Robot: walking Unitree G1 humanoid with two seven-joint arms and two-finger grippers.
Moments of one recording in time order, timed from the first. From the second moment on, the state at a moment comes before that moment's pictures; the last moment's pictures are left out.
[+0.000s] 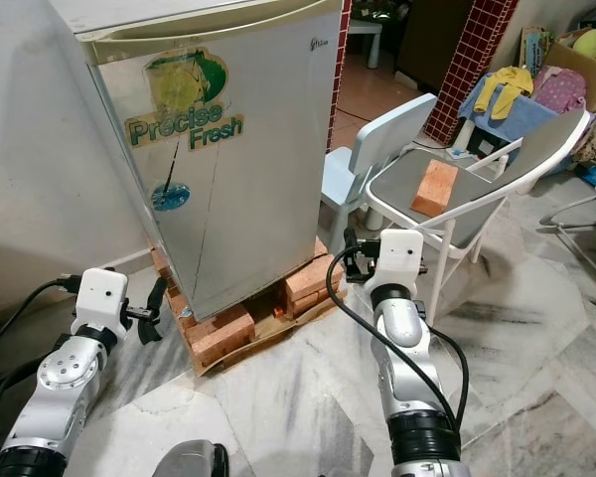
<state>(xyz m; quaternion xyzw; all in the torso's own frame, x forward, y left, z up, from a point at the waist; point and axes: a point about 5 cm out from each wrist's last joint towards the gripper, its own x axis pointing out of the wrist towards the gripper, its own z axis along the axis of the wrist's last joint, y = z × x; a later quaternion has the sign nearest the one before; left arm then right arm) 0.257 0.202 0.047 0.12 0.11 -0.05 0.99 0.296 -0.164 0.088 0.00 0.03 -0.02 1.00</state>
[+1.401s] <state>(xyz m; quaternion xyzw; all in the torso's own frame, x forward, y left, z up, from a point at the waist) 0.261 0.206 0.053 0.09 0.10 -0.04 0.99 0.310 -0.162 0.084 -0.01 0.03 -0.02 1.00</state>
